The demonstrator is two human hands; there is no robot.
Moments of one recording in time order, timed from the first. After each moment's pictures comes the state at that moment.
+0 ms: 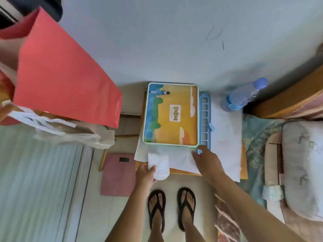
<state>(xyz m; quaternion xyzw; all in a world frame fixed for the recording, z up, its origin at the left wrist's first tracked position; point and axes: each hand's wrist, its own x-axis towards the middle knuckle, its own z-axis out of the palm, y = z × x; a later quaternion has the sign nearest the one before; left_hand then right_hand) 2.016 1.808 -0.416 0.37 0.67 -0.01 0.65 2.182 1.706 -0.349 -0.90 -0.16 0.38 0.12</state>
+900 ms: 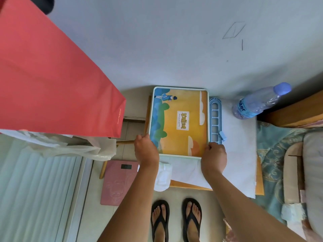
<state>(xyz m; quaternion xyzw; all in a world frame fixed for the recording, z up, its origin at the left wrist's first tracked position) 2.095 1.889 -0.408 0.73 0.62 0.01 0.28 2.201 1.756 -0.410 -0.96 -0.02 0.18 0.22</state>
